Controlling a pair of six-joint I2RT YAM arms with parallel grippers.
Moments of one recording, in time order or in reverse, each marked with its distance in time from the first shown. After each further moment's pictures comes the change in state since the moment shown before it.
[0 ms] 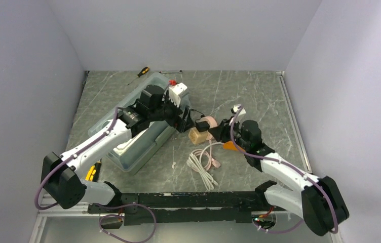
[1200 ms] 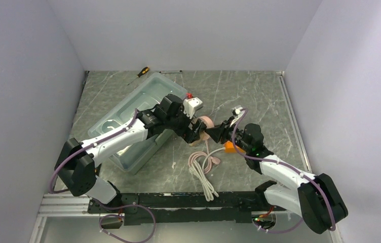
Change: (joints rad) left arm -0.117 0.149 -0.040 -0.041 -0.090 0.030; right arm -0.003 -0.011 -0.094 0.254 -0.148 0.052
